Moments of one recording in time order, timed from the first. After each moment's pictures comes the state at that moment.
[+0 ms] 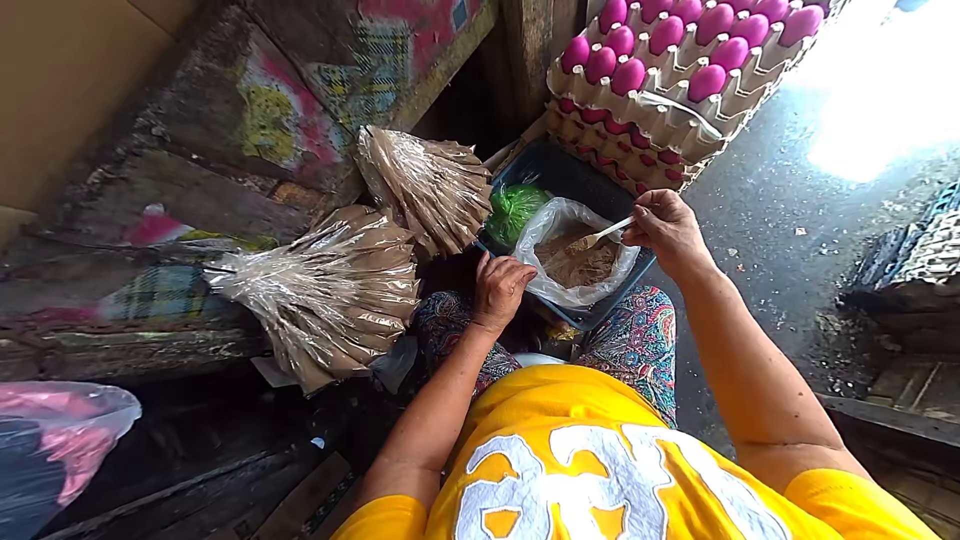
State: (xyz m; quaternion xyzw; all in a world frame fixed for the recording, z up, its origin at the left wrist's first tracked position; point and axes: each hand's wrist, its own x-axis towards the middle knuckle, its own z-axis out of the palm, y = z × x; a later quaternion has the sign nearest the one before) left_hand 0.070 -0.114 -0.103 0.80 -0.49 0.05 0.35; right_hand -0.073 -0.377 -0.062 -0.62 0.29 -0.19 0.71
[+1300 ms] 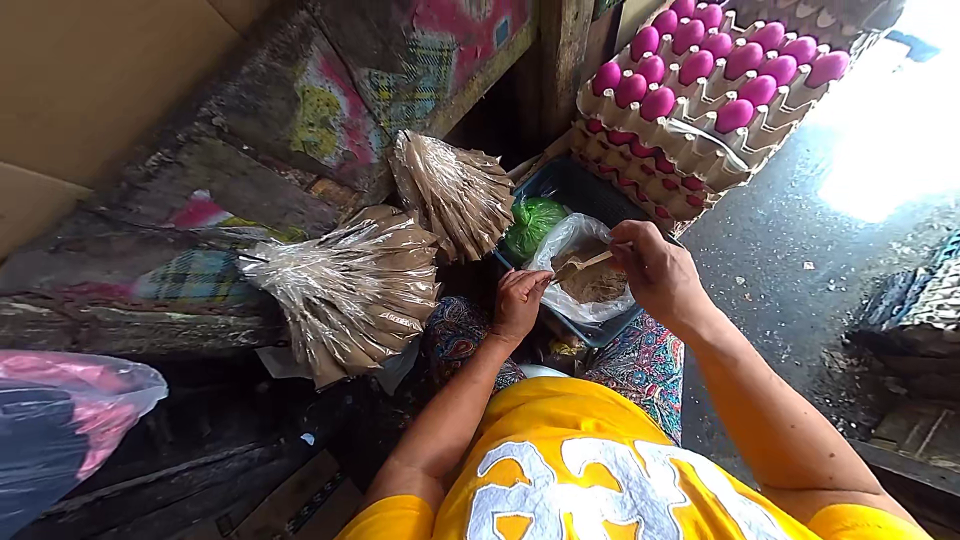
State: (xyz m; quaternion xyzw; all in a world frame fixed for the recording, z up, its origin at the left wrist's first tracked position) left_hand 0.058 -0.119 -0.092 0.80 -0.38 -0.03 0.45; right_hand -0.070 -0.310 0.009 -0.90 0.09 -0.22 0.37
